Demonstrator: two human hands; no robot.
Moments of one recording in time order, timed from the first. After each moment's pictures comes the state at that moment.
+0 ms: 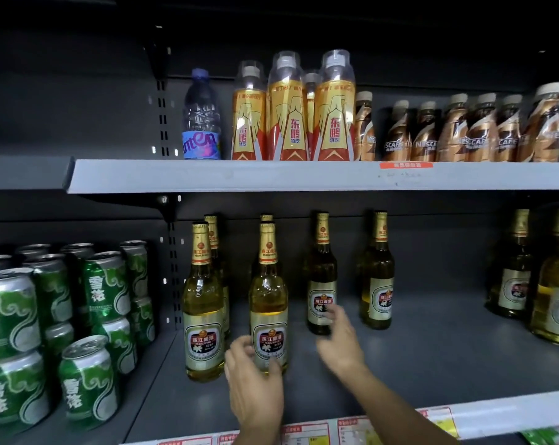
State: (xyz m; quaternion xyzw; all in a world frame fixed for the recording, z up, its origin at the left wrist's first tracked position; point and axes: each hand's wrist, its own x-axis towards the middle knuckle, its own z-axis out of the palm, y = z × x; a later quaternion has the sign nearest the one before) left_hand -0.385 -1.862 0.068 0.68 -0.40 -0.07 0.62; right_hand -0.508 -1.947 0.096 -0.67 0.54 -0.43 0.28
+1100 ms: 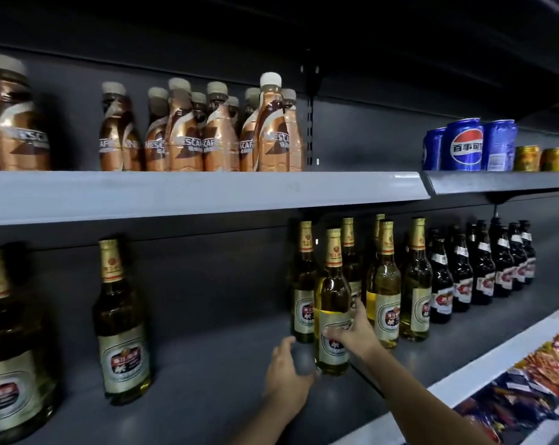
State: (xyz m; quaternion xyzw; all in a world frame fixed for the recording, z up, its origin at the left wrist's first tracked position) left_hand -0.848 -2.095 0.080 0.57 -0.67 -0.27 0.38; right_hand -1.008 -2.132 0.113 -0.52 0.59 -0.50 0.36
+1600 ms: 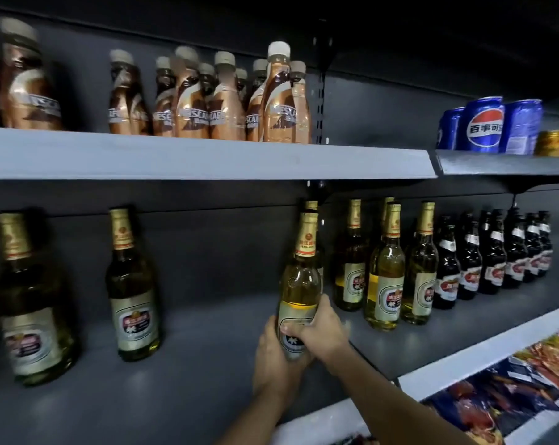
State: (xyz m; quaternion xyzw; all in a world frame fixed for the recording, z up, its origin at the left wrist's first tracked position) left_hand -0.846 -2.070 0.067 0.57 -0.59 -0.29 0.49; right_hand -0.947 -2.096 0.107 -0.60 0.62 -0.44 0.25
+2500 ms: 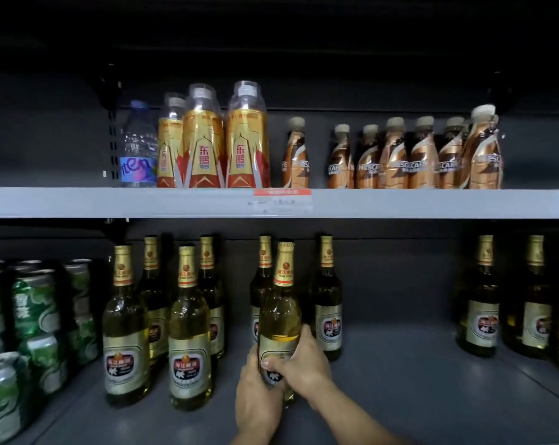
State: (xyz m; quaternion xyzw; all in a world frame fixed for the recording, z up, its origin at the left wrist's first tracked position) left_hand -0.518 -1.928 0.081 0.67 -0.45 -0.18 0.56; right_hand -0.602 -1.975 0.123 -0.72 0.51 -0.37 0.30
